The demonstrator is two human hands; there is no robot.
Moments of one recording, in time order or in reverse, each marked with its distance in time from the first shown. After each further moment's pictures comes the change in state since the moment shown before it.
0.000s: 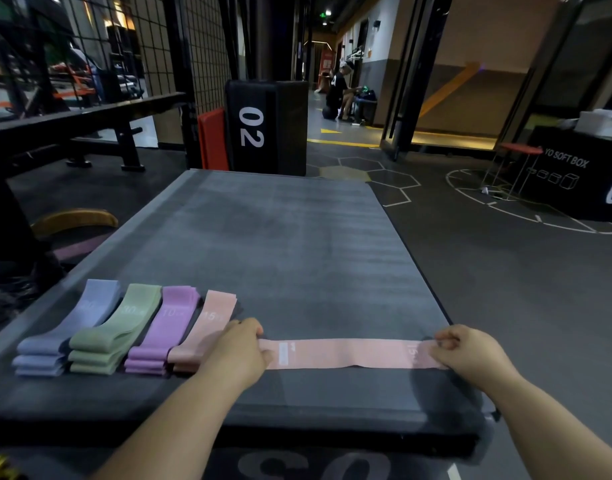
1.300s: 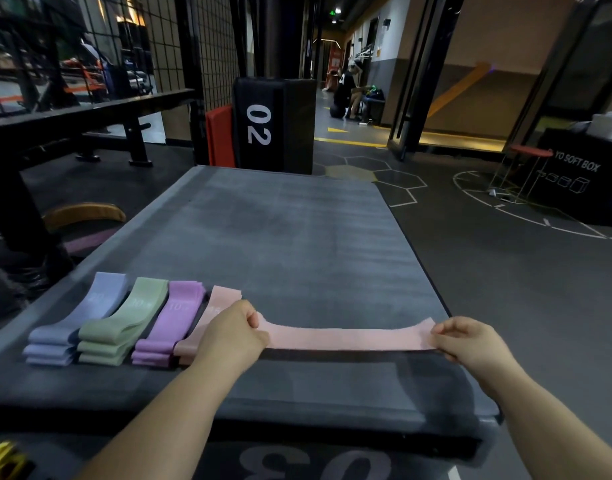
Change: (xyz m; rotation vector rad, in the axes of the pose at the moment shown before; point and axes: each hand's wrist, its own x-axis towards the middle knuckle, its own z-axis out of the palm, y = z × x) left_hand -0.021 0.014 -0.027 -0.248 0.168 -0.133; right_hand -0.008 -0.018 -0.006 0.581 0.008 0.066
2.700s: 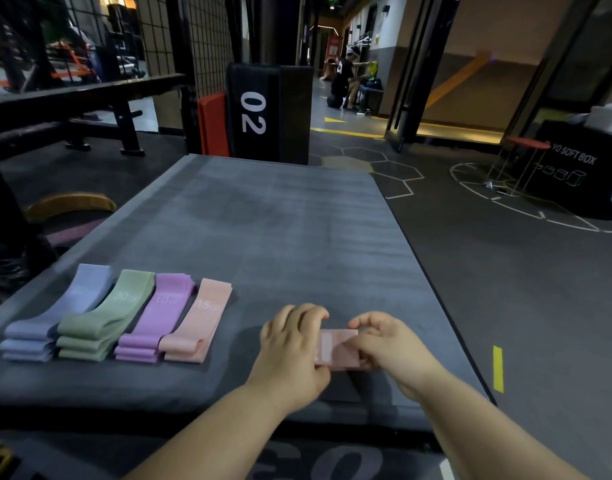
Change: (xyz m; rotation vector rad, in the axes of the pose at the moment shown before) left_hand -0.020 0.017 0.077 0.202 0.069 0.700; right_hand -0.043 -0.038 0.078 0.142 -0.420 -0.034
